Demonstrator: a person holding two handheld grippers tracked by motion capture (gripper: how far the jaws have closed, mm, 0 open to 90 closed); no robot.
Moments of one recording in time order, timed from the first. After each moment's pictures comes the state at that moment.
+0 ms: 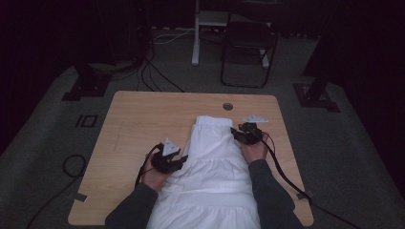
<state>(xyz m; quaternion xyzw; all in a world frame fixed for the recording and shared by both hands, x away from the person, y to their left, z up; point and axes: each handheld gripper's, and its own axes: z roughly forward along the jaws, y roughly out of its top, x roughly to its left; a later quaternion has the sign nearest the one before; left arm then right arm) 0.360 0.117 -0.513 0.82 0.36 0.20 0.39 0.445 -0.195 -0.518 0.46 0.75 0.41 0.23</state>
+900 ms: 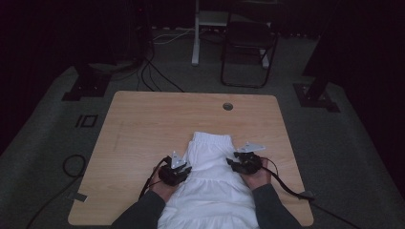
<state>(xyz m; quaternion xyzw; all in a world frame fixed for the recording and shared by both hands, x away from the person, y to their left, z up) 0.327 0.108 -0.566 0.83 0.37 0.18 0.38 0.360 -0.191 -0.542 0.40 0.80 0.40 0.19</state>
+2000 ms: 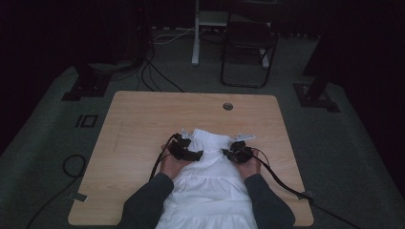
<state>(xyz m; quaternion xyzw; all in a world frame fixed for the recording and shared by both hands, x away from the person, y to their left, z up) 0.414 0.080 -0.558 0.82 0.42 0.15 0.35 0.405 -0.169 -0.561 0.43 0.81 0.37 0.16</state>
